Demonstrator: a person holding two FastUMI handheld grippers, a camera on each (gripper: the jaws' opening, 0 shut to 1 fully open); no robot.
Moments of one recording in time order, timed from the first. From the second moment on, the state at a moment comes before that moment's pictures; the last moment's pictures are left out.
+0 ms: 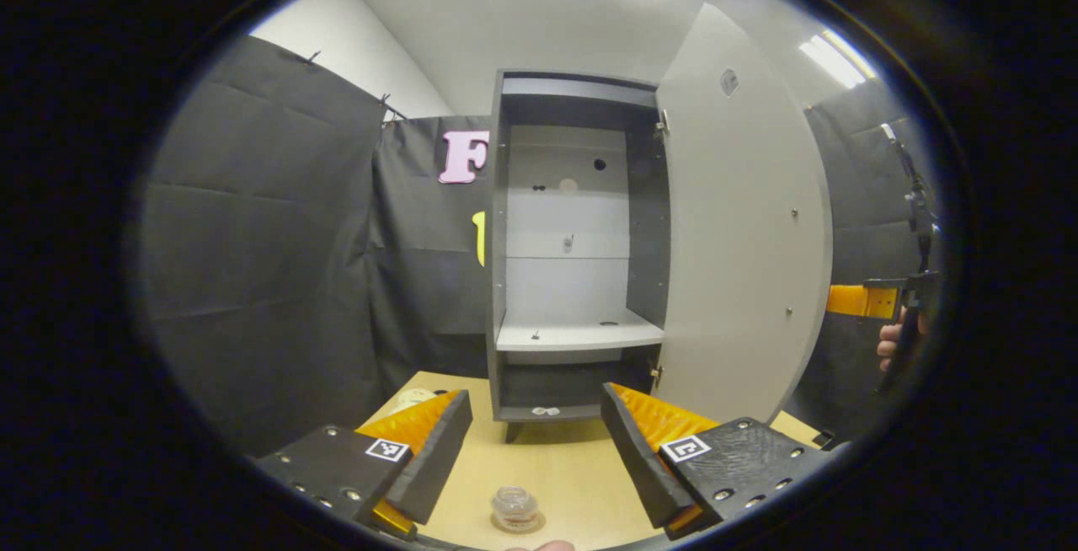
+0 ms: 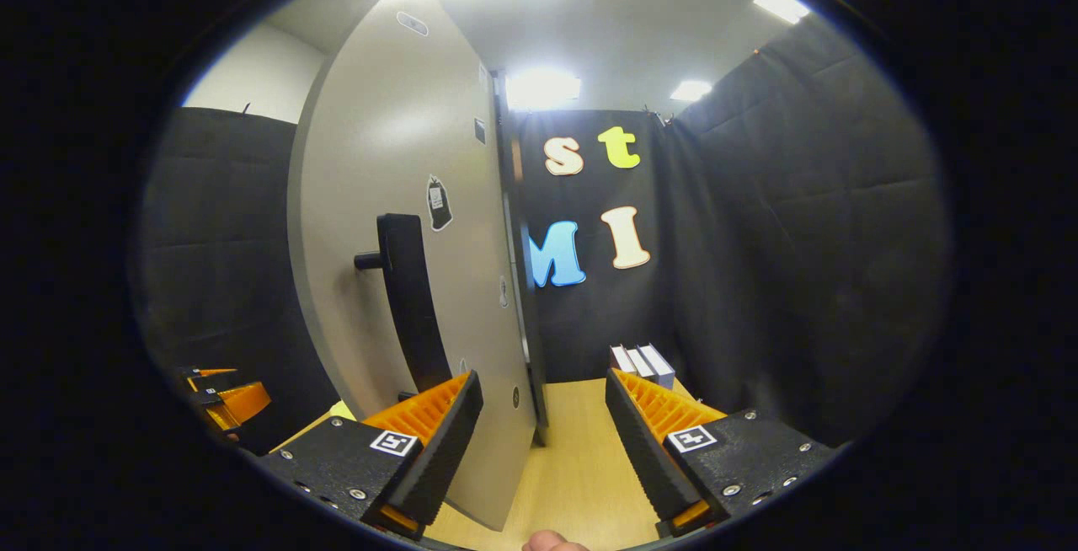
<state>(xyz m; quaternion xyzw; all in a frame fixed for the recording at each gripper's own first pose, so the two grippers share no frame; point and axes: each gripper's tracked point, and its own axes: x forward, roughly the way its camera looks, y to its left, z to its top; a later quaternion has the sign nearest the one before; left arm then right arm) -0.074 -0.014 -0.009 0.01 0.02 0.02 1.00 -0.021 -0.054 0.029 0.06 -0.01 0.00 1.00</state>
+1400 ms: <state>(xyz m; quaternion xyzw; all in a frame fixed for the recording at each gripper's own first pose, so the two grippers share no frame) -0.018 0.022 0.024 0.03 0.00 0.02 1.00 0.052 0.064 0.031 0.08 0.00 0.04 1.00</state>
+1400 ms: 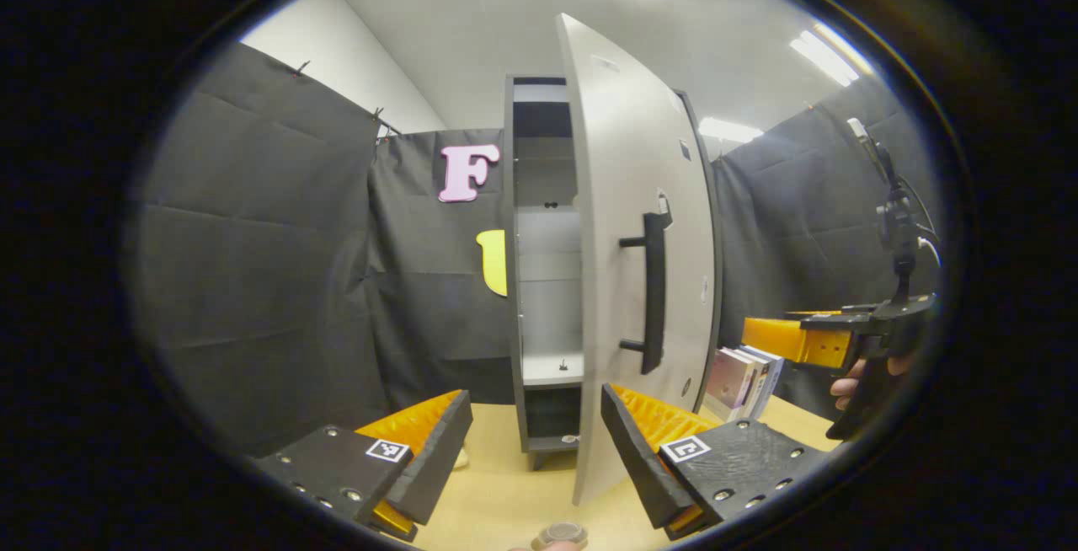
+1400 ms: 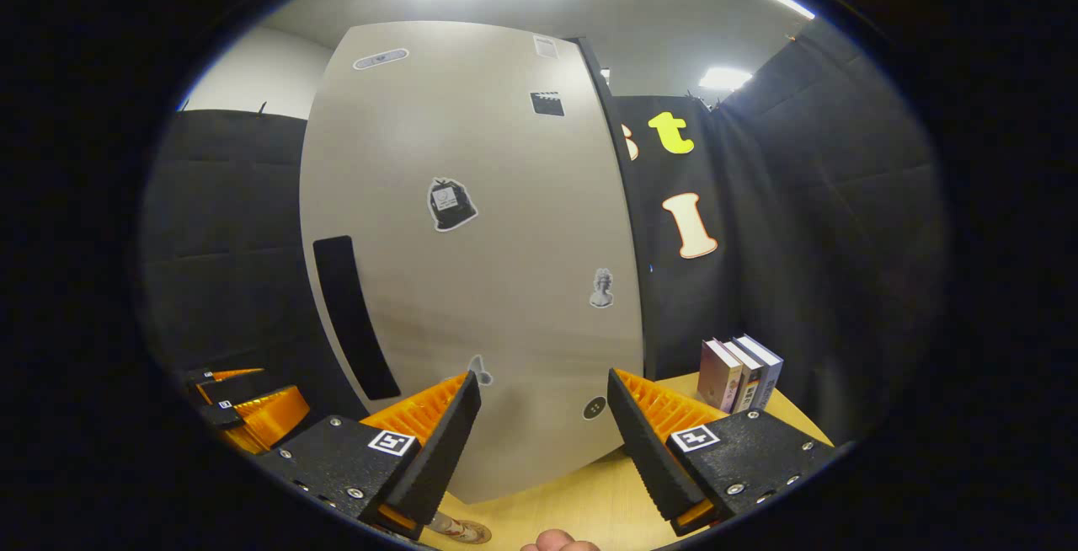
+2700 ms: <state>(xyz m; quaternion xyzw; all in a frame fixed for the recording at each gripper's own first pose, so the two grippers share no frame) -0.010 -0.003 0.044 0.04 -0.01 0.03 1.00 0.020 0.074 0.062 0.00 -0.04 0.02 1.00</state>
